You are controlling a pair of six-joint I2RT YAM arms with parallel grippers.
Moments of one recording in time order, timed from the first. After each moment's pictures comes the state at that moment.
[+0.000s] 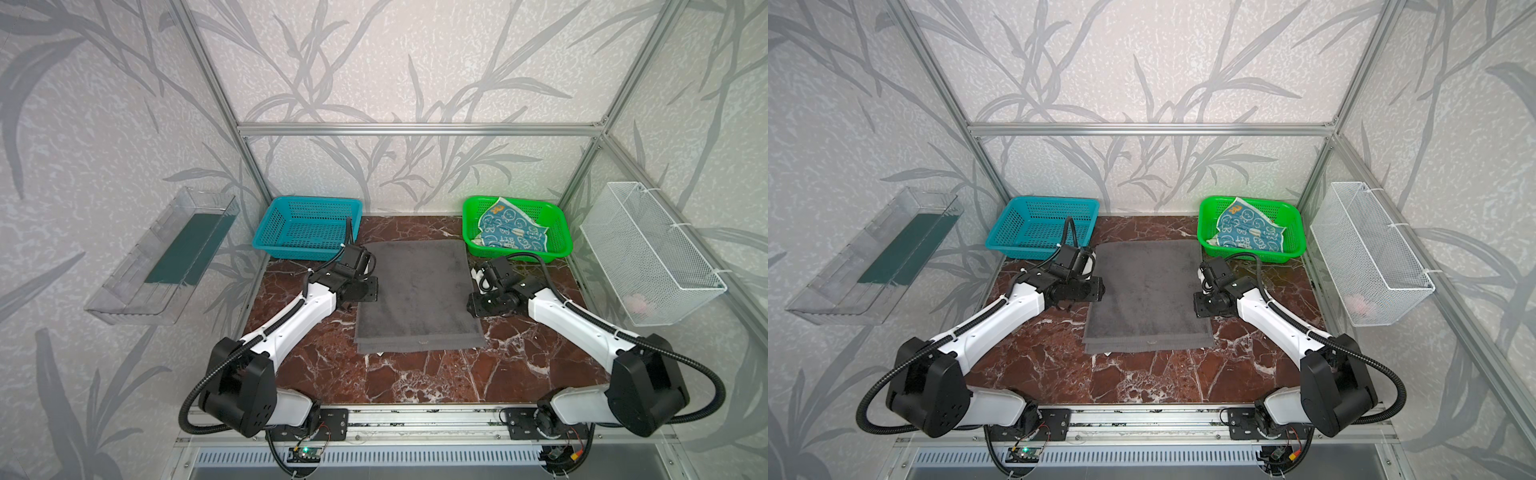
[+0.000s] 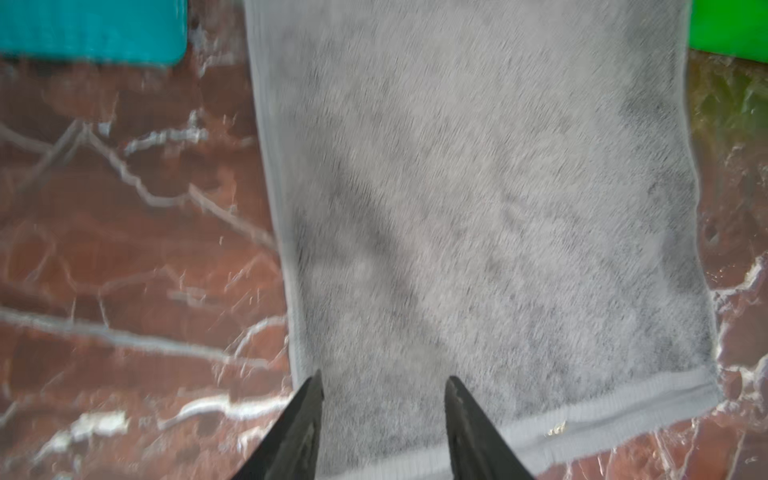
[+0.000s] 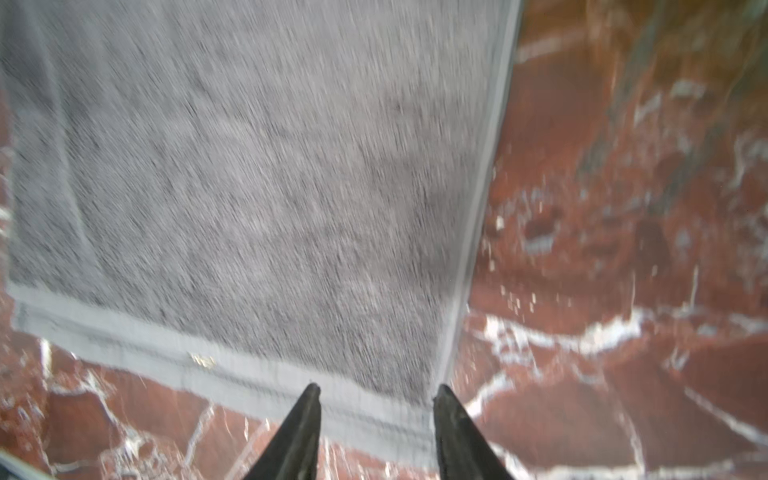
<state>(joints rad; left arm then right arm) -0.41 1.36 0.99 -0.67 0.01 -0.40 0.44 1.37 0.90 -0.70 -0.11 0.35</state>
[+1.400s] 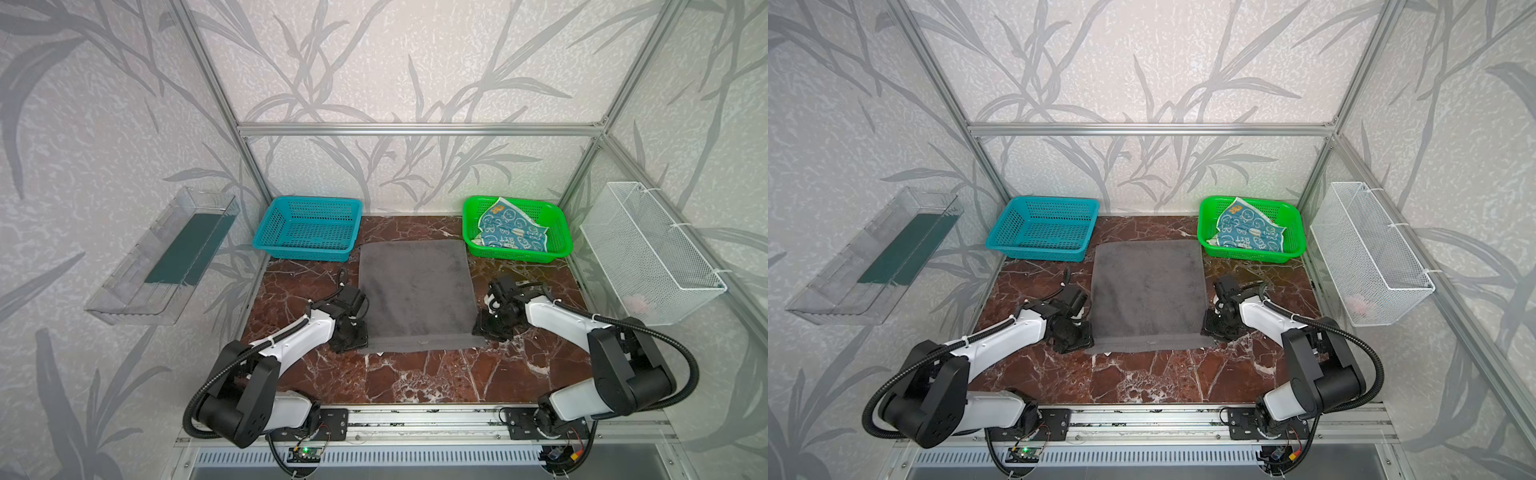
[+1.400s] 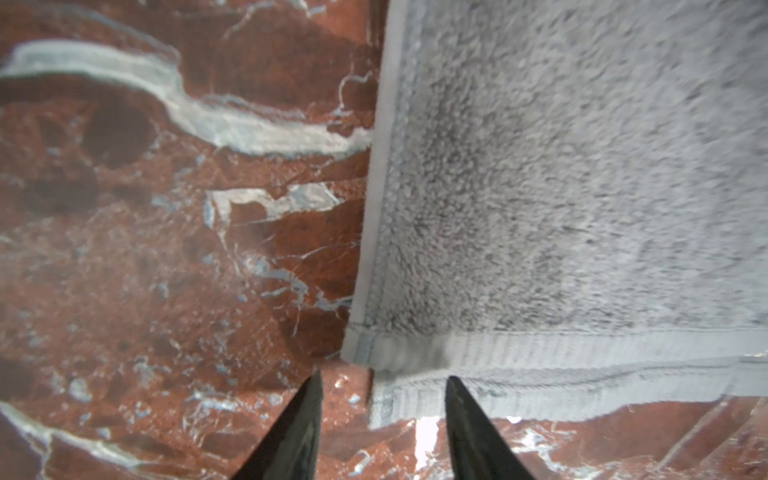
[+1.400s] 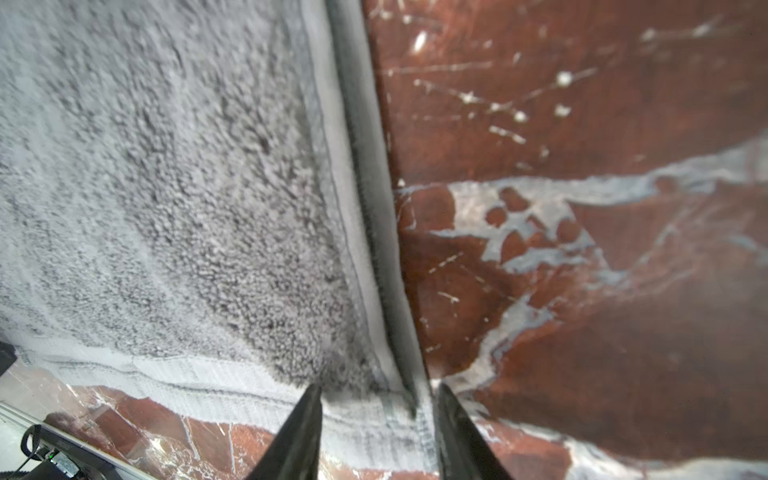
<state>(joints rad) -0.41 1.36 0.66 -0.70 0.09 -0.60 0.33 1.49 0.74 -0.59 -0.30 0.56</state>
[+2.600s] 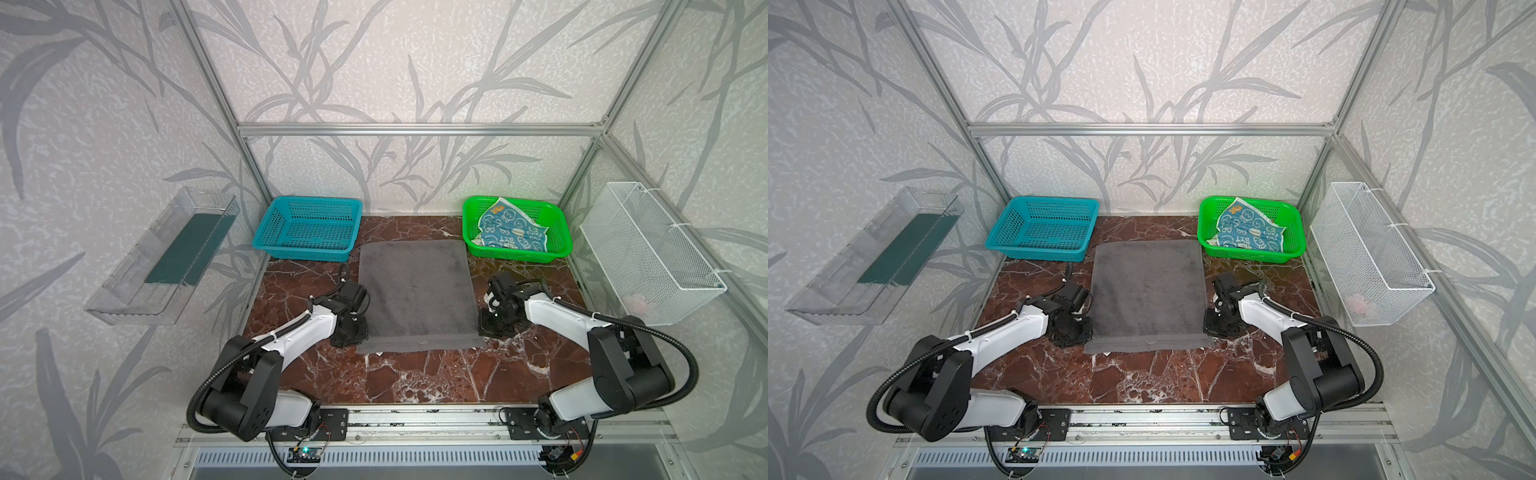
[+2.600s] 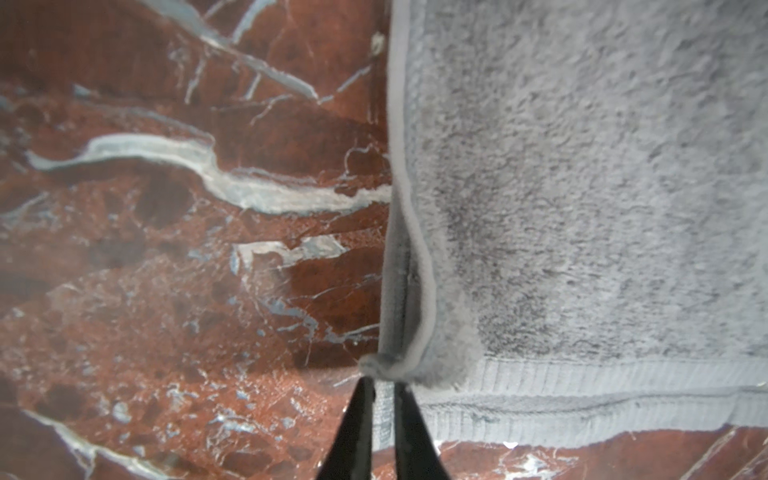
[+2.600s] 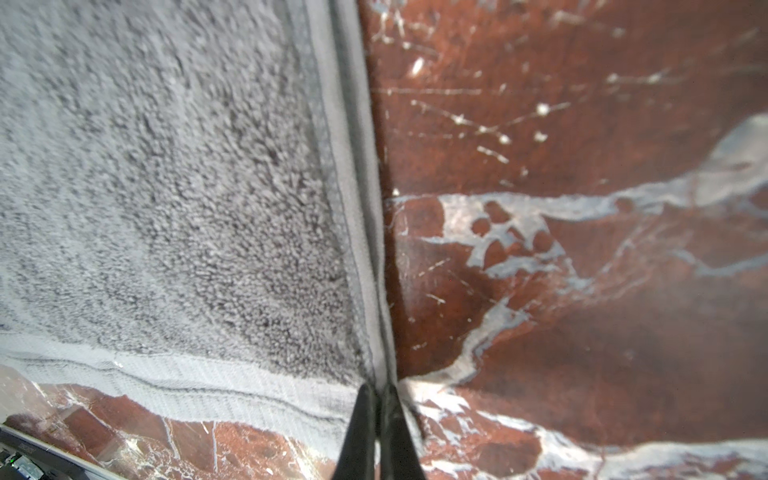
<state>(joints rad) -0.40 1.38 0.70 -0.70 0.04 -0.57 0.33 1.49 0.77 -0.65 -0.26 0.50</state>
